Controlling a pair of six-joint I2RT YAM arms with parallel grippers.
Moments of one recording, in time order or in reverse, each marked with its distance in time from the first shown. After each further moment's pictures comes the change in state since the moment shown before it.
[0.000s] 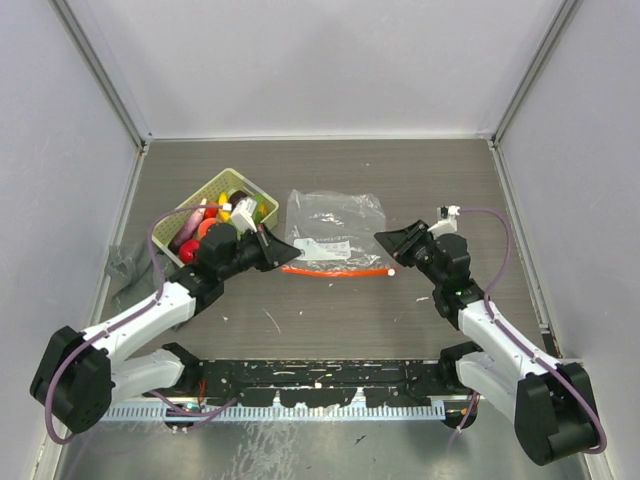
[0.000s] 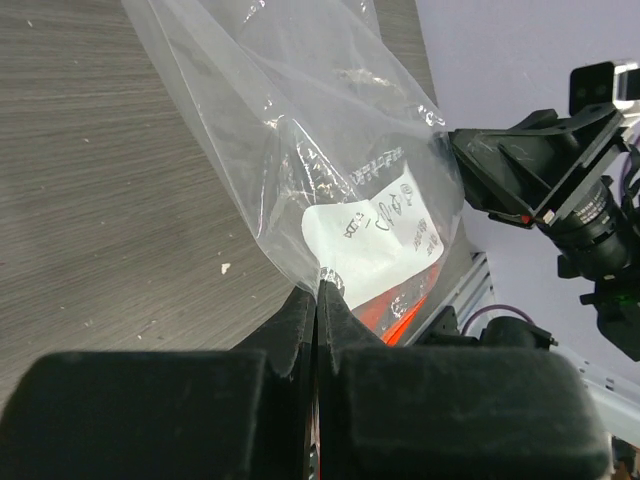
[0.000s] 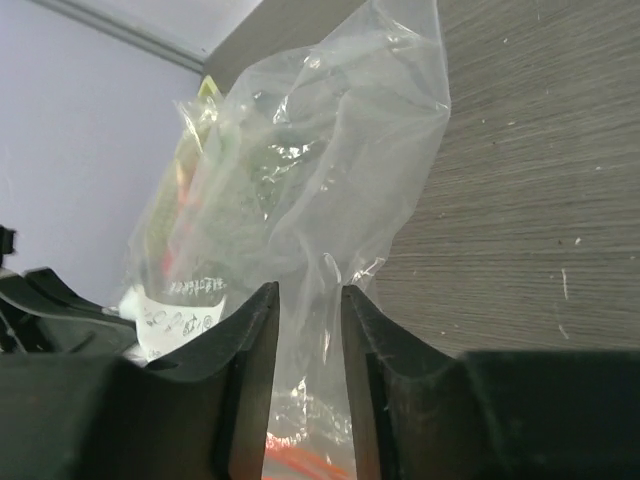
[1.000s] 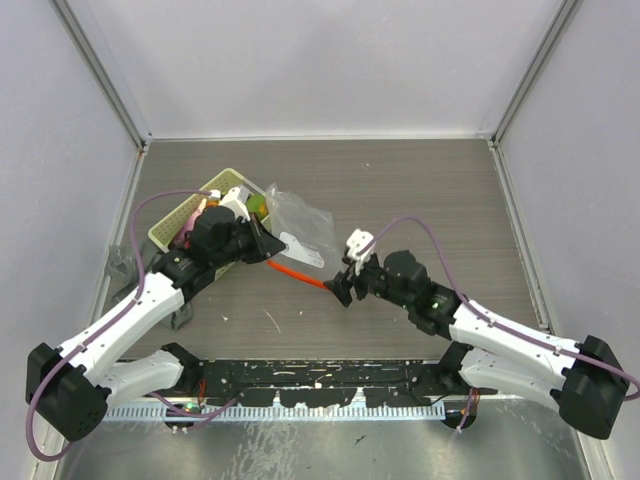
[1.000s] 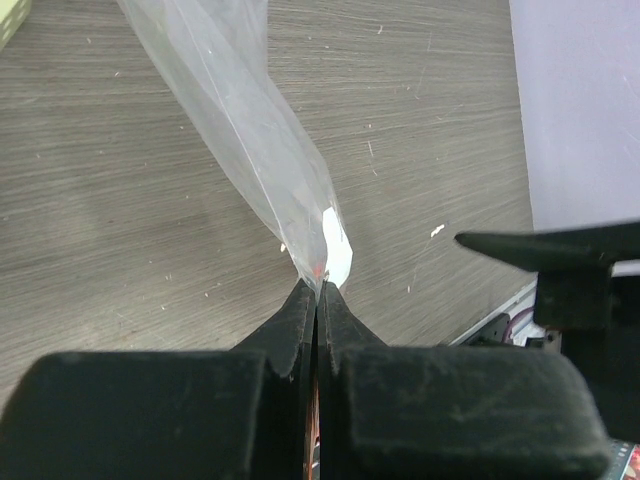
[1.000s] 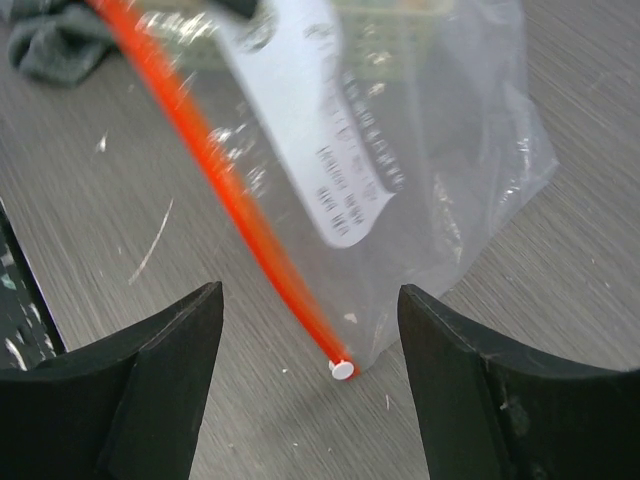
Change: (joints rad) left arm 0.000 -0.042 0.243 -0.459 -0.150 0.092; right arm 0.628 0.000 0.112 -0.165 0.185 -0.992
